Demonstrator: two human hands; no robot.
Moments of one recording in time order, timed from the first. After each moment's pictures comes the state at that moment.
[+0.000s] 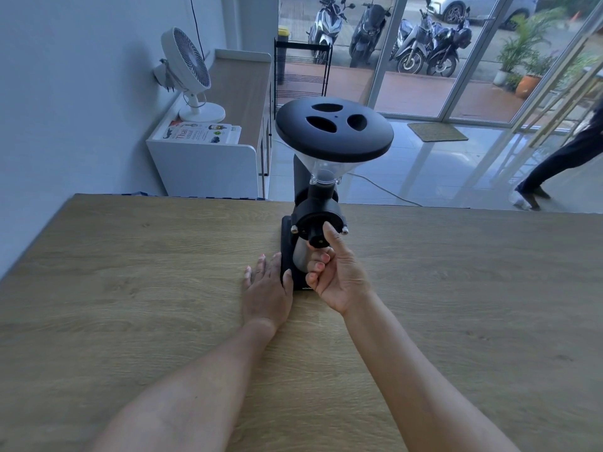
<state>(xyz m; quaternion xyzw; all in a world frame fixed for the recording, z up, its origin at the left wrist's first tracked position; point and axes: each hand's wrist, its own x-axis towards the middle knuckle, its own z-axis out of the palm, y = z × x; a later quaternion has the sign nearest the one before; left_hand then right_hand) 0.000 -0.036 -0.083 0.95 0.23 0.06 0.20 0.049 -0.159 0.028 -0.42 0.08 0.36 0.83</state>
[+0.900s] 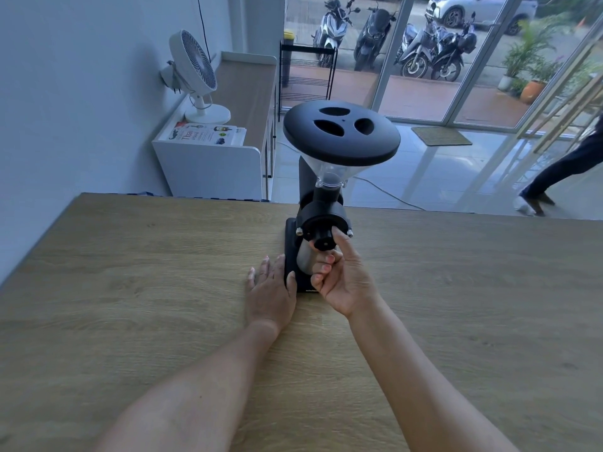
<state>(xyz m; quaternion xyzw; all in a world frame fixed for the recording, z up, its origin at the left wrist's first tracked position) 0.002 -0.035 -0.089 0.95 0.23 0.06 0.19 0.051 -0.161 0.028 -0.39 0.08 0.37 0.84</state>
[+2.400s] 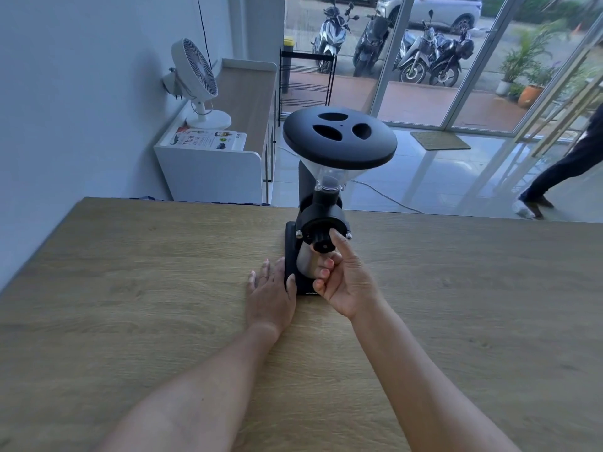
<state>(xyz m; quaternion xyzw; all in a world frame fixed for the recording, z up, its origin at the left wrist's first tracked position) -0.004 -0.039 -0.074 0.95 0.23 0.04 0.20 0.049 -0.166 0.033 -0.46 0.08 0.36 0.81</state>
